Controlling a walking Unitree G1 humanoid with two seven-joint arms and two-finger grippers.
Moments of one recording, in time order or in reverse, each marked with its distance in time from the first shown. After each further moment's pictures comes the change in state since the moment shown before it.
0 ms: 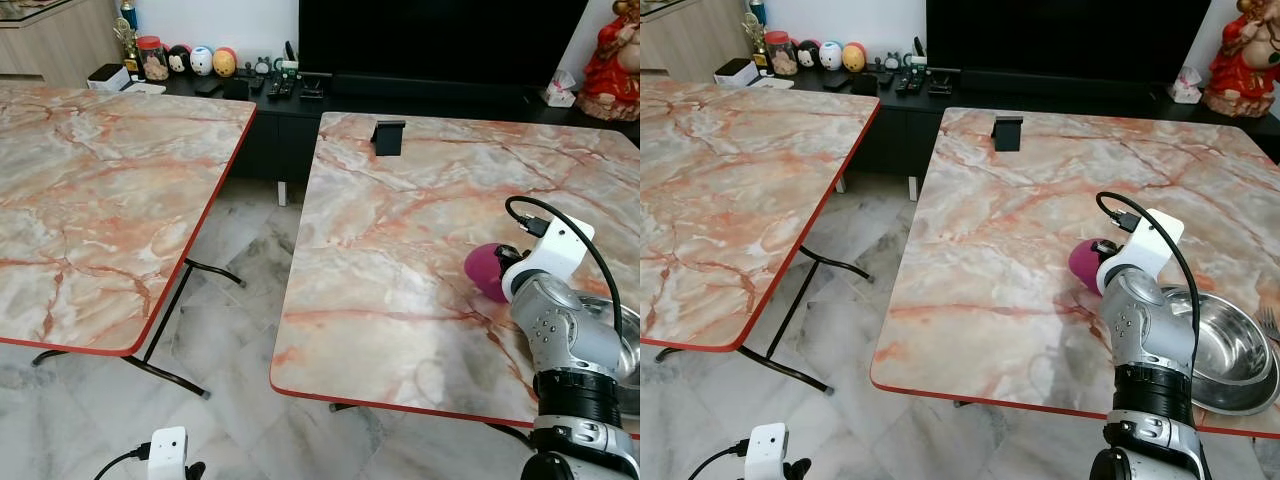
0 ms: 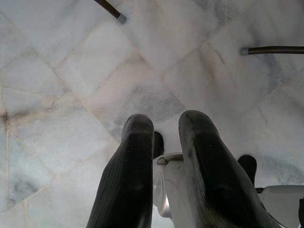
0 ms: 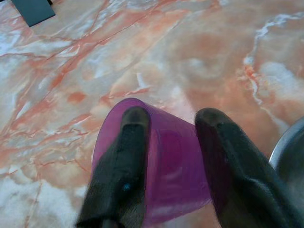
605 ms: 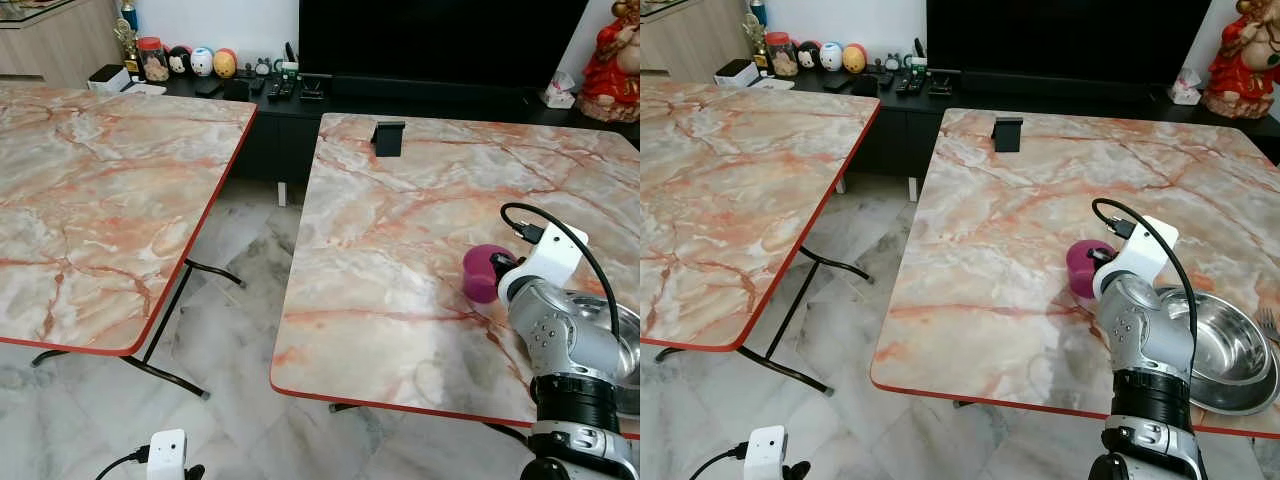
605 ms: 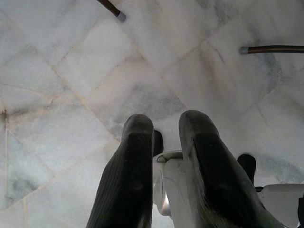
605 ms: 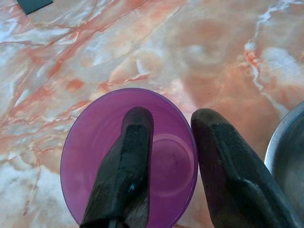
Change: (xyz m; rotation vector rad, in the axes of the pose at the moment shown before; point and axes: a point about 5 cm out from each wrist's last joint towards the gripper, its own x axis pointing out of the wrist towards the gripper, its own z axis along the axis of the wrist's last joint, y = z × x) left arm -0.001 0.001 -0.003 -0.005 0.007 0.004; right arm -0.002 -0.001 -0.008 0.003 0.041 0.001
